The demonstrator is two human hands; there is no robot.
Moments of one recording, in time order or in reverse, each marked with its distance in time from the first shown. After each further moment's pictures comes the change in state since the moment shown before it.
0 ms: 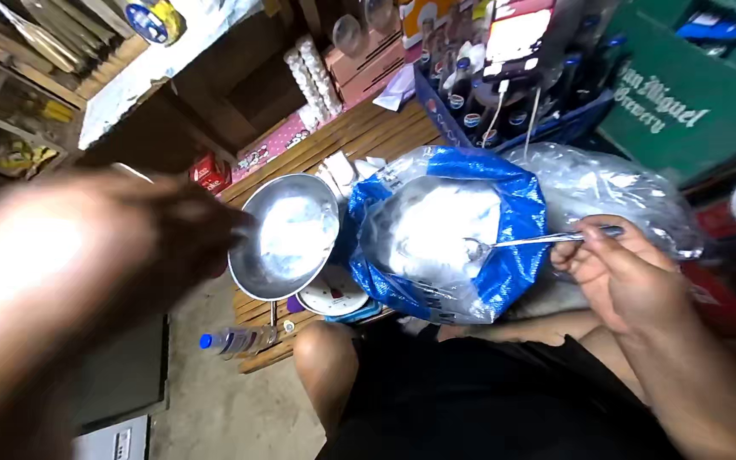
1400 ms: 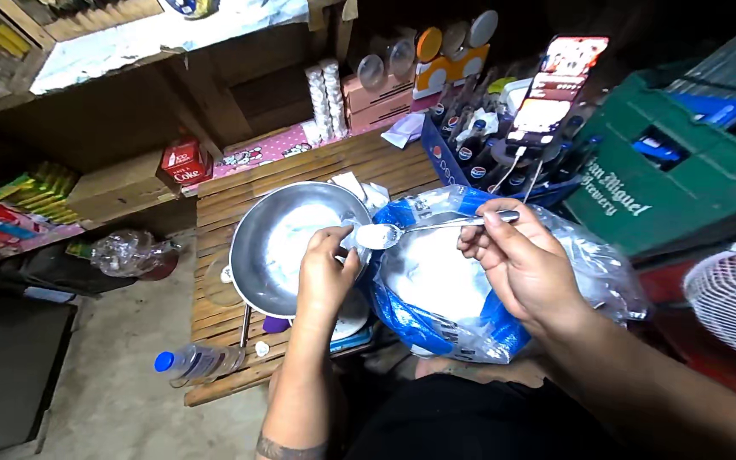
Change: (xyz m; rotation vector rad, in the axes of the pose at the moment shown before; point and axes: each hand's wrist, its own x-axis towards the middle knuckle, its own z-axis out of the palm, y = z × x) left_hand 0.063 0.085 0.214 -1.102 0.585 -0.707; right_hand 0.038 -0.041 0.180 0.017 -0.241 -0.026
